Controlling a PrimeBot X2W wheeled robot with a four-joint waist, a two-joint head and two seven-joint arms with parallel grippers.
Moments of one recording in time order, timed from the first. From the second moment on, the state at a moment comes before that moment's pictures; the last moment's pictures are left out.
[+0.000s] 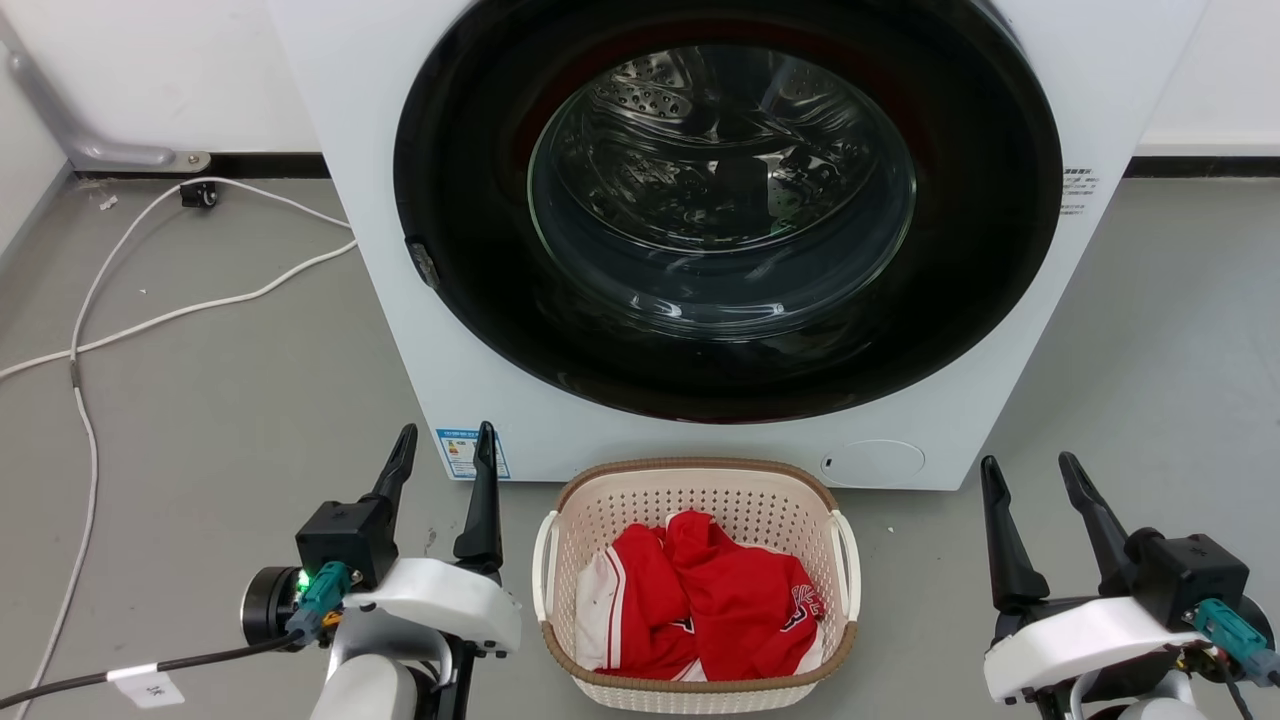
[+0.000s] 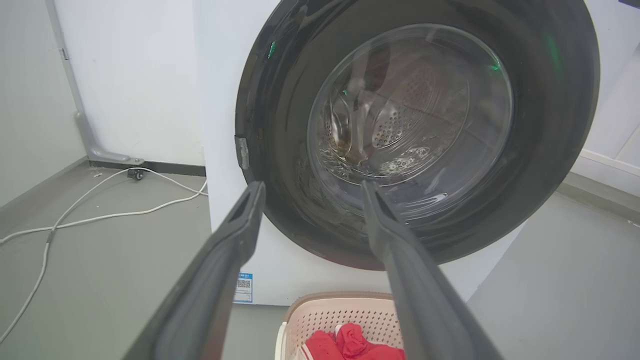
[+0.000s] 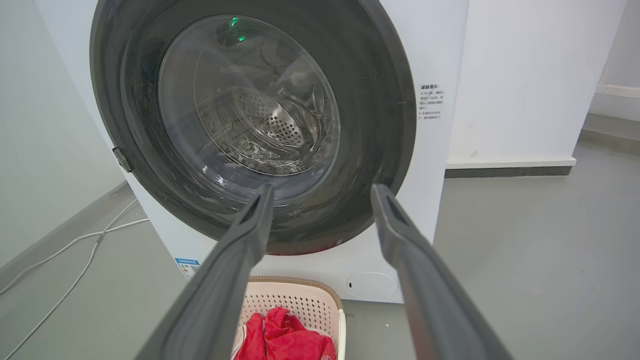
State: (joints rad) left arm -0.16 0.05 -0.14 0.23 -0.24 0.00 -0.21; right arm -0.02 -0.05 0.00 0.13 0.15 0.13 -0.18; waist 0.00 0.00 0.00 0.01
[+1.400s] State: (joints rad) left arm -0.17 0.05 -0.14 0.28 -0.07 0.02 -0.26; right arm -0.01 -0.05 -0.01 0.13 0.03 0.13 -0.22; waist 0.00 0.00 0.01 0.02
